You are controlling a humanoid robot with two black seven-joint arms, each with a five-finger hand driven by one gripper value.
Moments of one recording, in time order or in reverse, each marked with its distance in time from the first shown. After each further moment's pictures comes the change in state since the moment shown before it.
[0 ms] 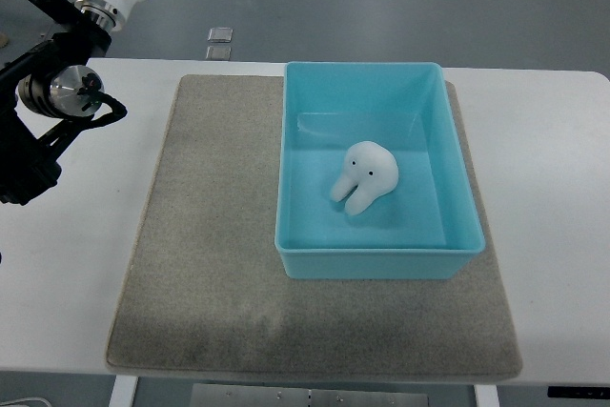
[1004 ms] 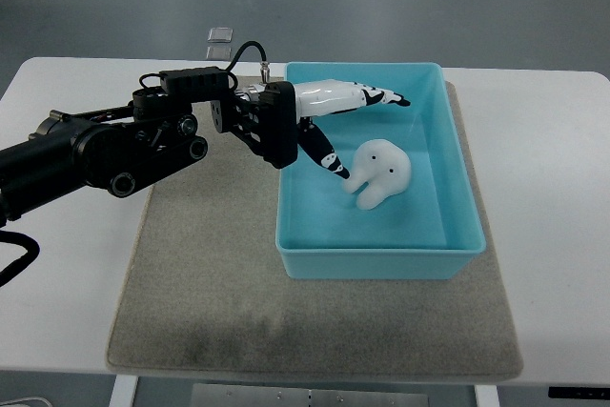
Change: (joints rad) left arm -0.189 -0.171 0.447 -0.054 1.271 0.035 -0.019; right arm 0.000 0.000 0.000 0.000 0.000 0.000 0.000
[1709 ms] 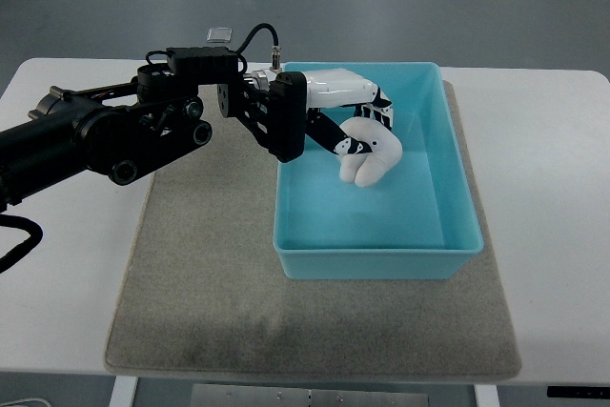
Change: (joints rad) left arm -0.047 -0.015 0.052 0.000 0.156 -0.072 0.000; right arm 0.000 0.000 0.000 0.000 0.000 0.000 0.000
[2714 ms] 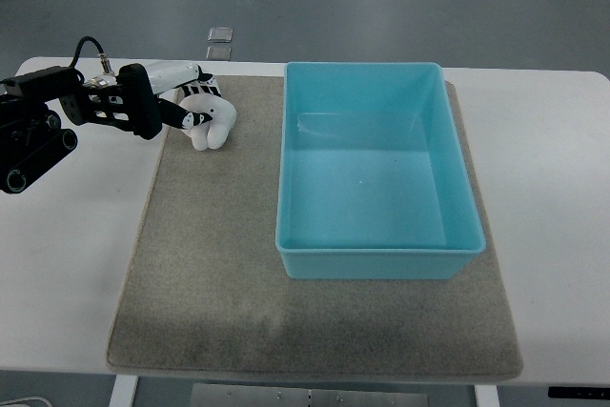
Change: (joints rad) left arm 0.181 0.244 -0.175 0.233 0.016 0.076 -0.011; right arm 0.000 0.000 0.000 0.000 0.000 0.000 0.000
